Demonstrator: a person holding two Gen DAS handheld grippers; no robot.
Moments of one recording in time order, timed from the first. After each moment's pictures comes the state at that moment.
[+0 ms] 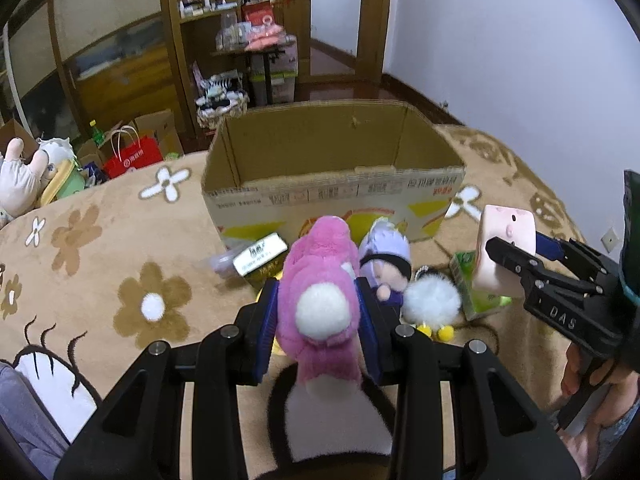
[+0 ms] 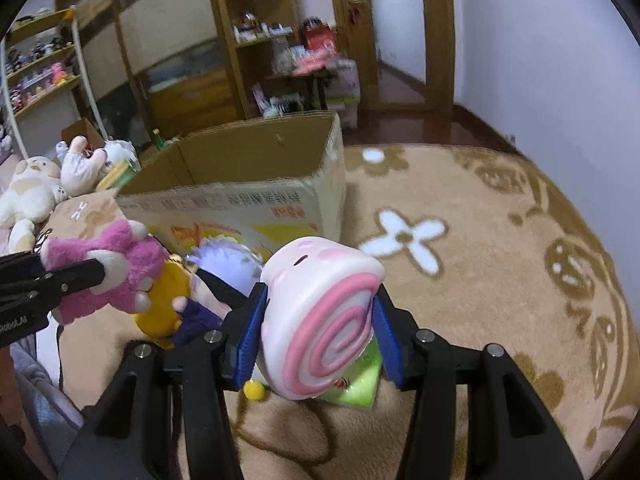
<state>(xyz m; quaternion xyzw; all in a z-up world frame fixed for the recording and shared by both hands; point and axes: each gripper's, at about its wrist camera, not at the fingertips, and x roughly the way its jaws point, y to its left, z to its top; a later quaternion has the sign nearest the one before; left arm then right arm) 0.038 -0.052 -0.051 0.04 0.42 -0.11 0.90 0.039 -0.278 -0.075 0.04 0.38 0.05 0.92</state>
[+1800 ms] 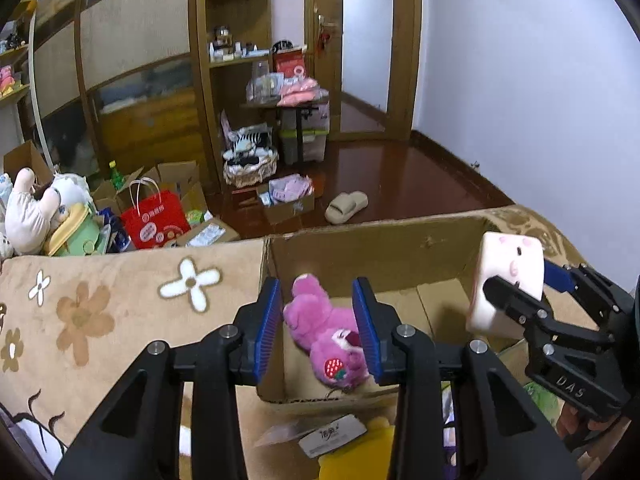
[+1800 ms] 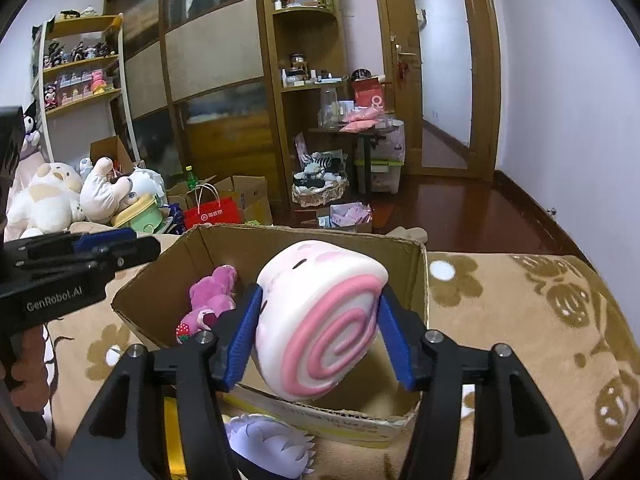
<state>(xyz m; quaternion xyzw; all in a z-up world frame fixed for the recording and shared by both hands) 0.165 -0.024 -0.039 0.02 0.34 -0.07 0.94 0.153 -0.226 -0.055 0.01 0.29 0.12 0.95</state>
